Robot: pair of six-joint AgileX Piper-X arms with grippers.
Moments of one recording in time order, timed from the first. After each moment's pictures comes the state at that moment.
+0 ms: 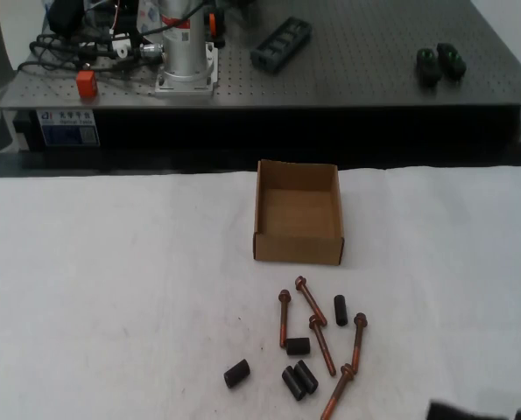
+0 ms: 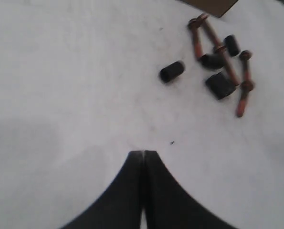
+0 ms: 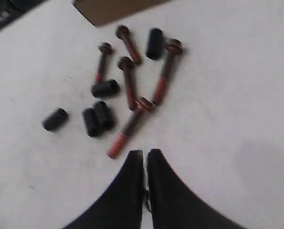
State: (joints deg) left arm -43.0 0.0 -0.2 28.1 -5.9 -39.3; right arm 14.9 22.6 -0.7 3.1 -8.3 32.6
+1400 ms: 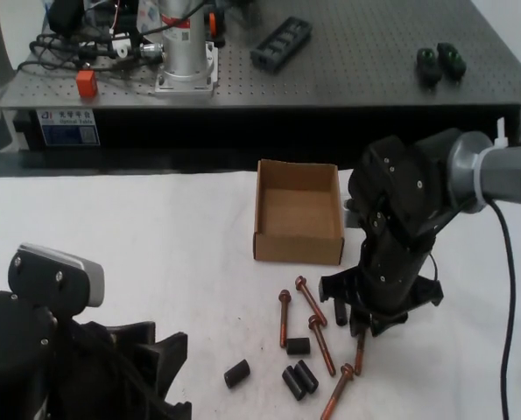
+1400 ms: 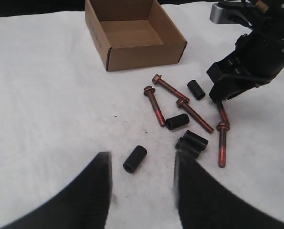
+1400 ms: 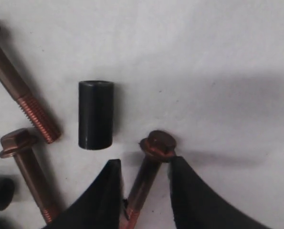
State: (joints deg) left arm -43.0 38.5 -21.8 16.9 -6.9 -17.6; right arm 14.3 104.4 -63.5 47.1 0.7 20.0
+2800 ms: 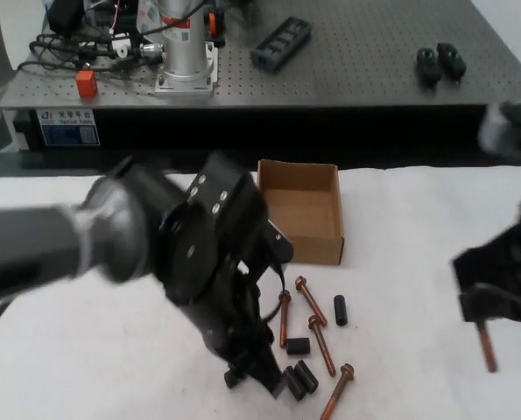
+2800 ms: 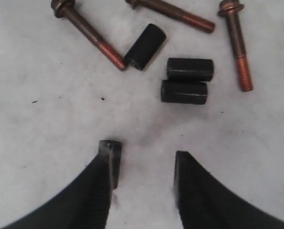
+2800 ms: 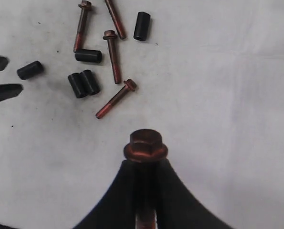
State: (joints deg) left arm -39.3 96.1 -62.8 42.5 7.2 10.6; right arm 12.7 52.6 -57.5 72.8 -5.4 11.6
